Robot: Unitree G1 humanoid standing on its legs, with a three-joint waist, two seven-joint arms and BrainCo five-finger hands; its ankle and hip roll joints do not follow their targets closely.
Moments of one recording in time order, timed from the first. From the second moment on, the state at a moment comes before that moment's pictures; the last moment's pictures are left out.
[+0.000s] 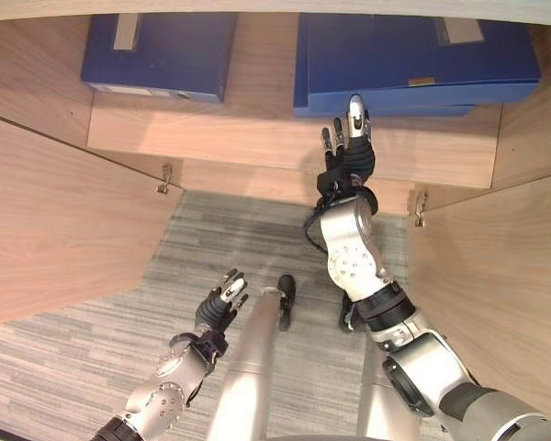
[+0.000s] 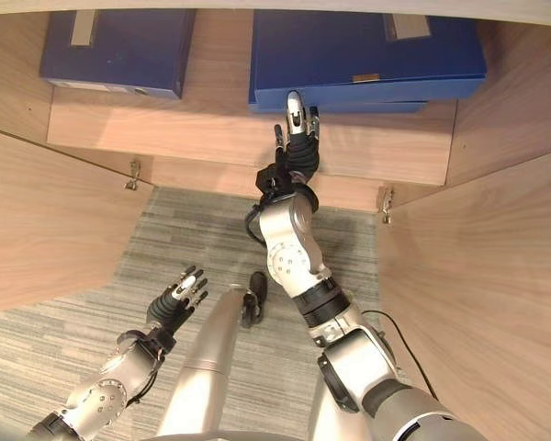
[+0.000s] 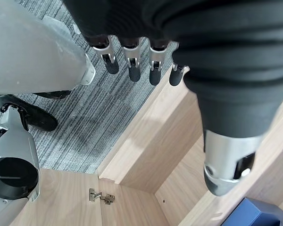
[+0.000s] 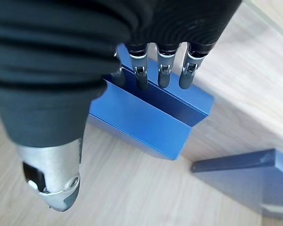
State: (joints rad) left arm 0.05 0.59 -0.55 0.00 -1.19 -0.13 0.18; right arm -0.75 -0.03 0.36 0.20 1.00 -0.38 -0.65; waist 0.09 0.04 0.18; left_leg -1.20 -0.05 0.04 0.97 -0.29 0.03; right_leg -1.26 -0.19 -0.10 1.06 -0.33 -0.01
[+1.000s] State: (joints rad) left arm 0.08 0.61 -0.50 0.01 -1.19 -0.13 0.12; right arm -1.12 -0.09 0.26 0.64 1.06 -0.35 -0.59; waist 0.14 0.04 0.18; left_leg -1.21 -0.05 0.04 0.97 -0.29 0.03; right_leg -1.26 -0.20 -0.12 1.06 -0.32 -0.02
